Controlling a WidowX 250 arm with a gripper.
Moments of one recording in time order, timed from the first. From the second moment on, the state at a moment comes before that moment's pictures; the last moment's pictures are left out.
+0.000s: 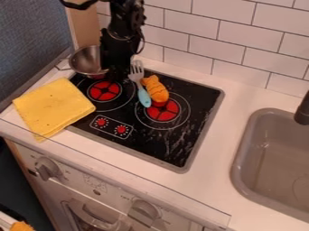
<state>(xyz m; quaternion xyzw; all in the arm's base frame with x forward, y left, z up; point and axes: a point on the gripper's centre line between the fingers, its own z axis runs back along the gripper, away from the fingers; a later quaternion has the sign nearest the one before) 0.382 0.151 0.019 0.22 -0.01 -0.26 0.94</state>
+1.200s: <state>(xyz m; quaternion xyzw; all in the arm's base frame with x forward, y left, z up) 0.372 0.155 0.043 0.27 0.01 -0.25 0.93</state>
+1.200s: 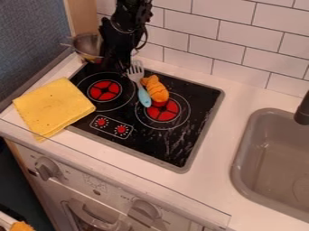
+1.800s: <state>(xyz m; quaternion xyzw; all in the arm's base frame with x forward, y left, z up) 0.367 0.133 0.072 0.28 -0.02 -0.26 0.93</state>
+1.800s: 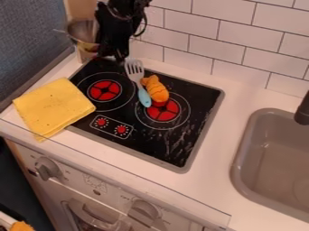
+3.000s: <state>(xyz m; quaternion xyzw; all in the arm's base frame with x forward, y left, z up) 0.294 -0.017 0.072 0.27 -0.06 -0.46 0.84</state>
